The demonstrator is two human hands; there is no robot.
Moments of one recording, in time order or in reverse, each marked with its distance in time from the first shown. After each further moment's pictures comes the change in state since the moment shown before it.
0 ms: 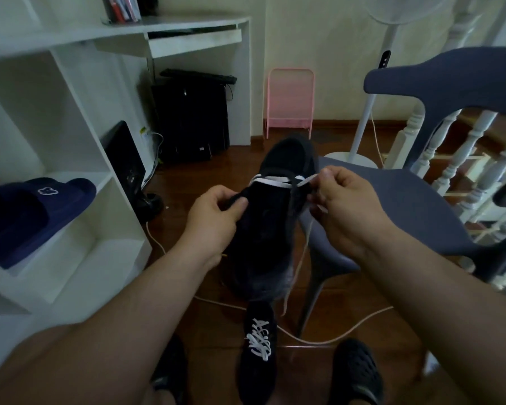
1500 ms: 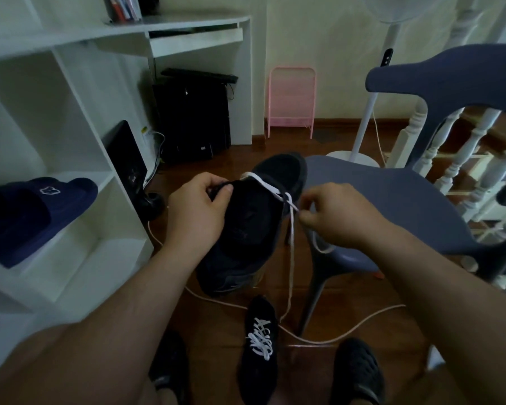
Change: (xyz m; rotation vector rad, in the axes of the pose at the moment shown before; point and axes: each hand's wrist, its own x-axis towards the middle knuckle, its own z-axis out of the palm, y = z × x) left_hand 0.009 0.003 -0.026 0.470 0.215 0.372; right_hand 0.017 -0.004 -0.015 -1.412 -0.327 -0.330
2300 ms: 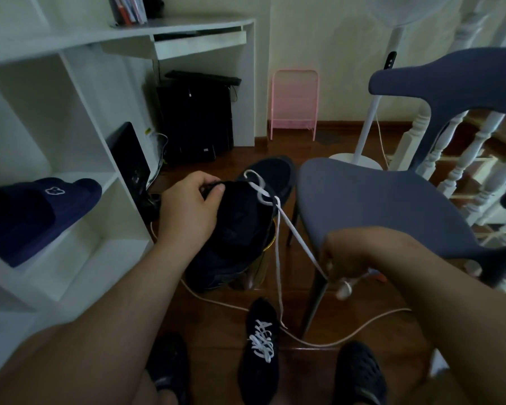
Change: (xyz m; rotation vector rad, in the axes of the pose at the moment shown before) left_hand 0.007 -0.008 -0.011 0.066 0.030 0.027; right_hand -0.005 0.015 0.016 -0.402 -0.663 0.087
